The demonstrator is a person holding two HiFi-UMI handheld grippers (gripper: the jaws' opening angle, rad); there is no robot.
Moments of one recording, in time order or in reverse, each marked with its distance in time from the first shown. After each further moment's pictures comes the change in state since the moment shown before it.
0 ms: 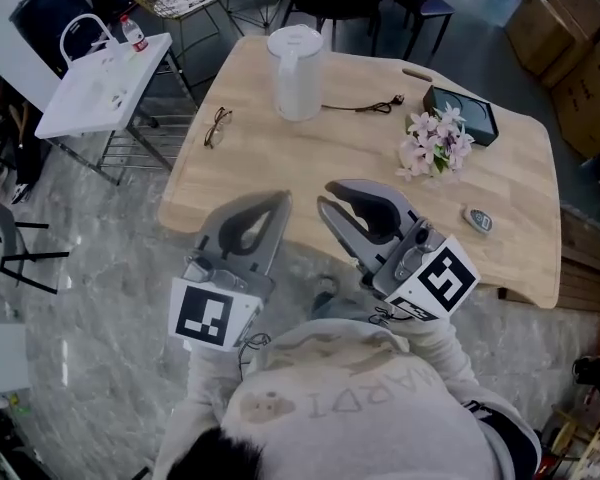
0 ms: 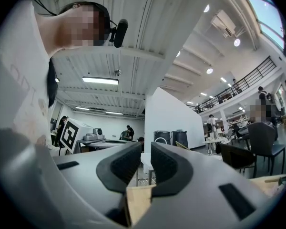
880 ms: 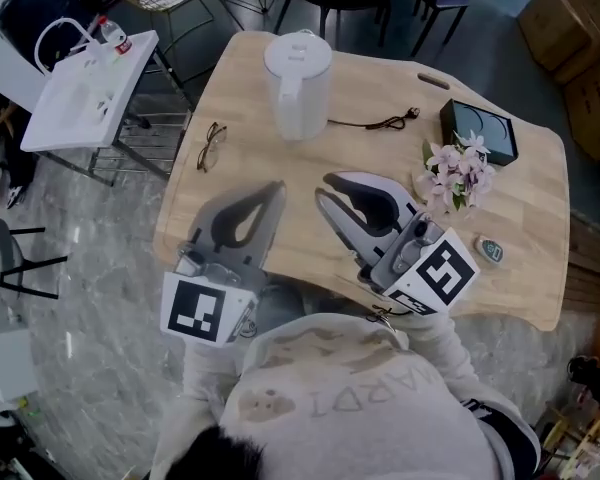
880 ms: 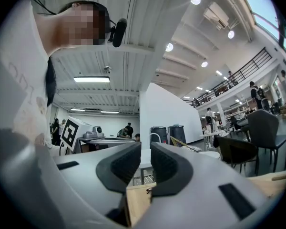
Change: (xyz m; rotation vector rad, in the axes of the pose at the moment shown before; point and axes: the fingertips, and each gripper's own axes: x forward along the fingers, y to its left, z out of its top) left arm 0.105 0.094 -0.040 -0.035 0.052 0.000; right arm 0.077 -0.120 -0.042 0.070 0.037 -0.016
